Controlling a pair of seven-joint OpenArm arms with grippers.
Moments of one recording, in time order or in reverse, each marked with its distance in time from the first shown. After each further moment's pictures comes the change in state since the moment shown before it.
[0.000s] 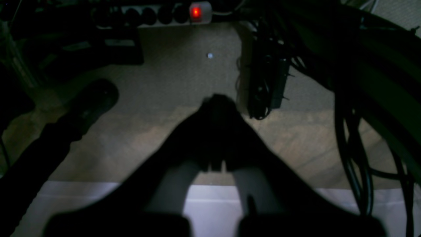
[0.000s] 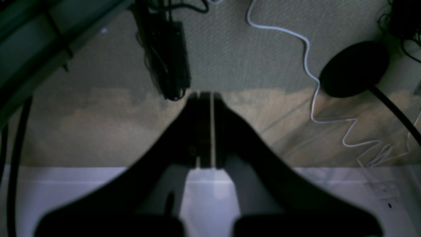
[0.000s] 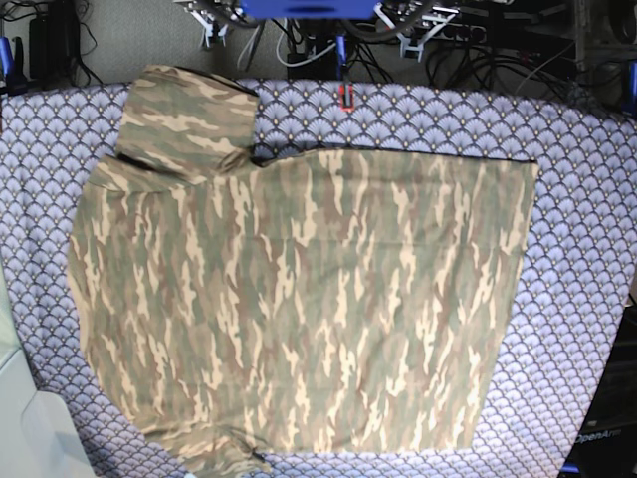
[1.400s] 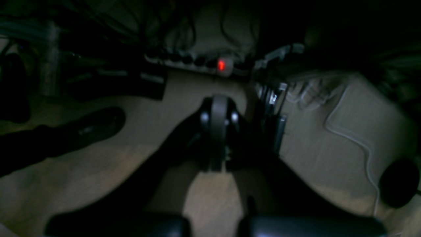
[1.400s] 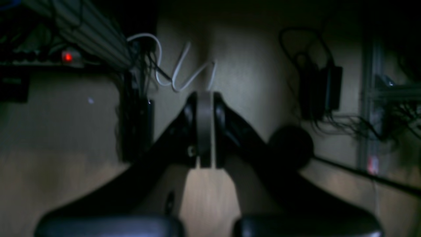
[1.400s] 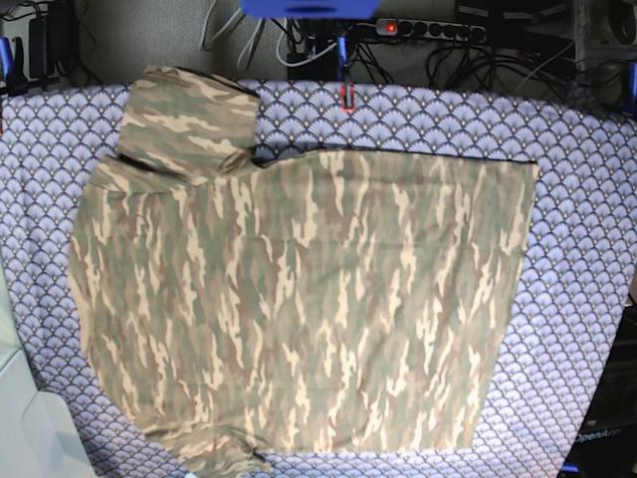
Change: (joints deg) left arm 30.8 -6.7 -0.3 -0.1 -10.7 -15.0 -63.3; right arm -37.0 7.5 0.2 0.1 0.3 0.5 77.2
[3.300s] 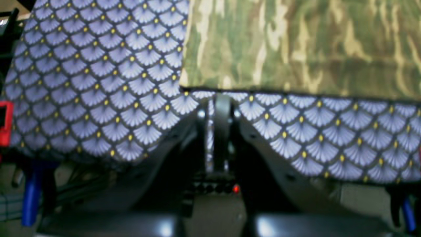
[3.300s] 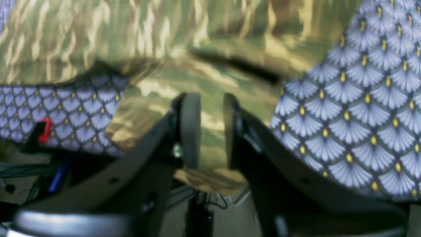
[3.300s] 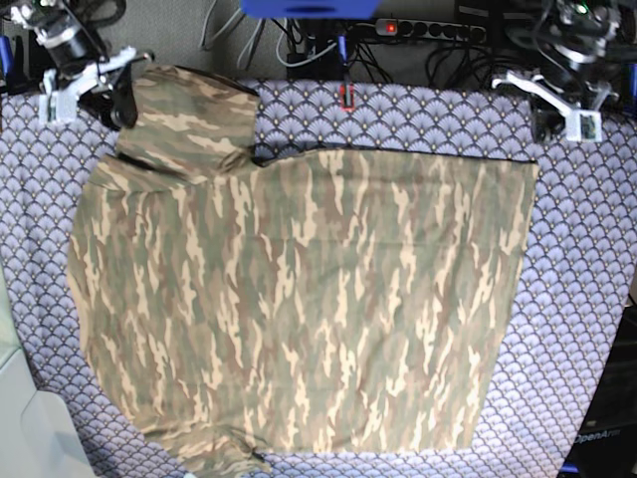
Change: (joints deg) left arm 4.3 5.1 -39.7 112.3 -3.0 -15.1 94.3; right arm -11.7 22.1 6.0 110.9 39.6 7.6 -83.4
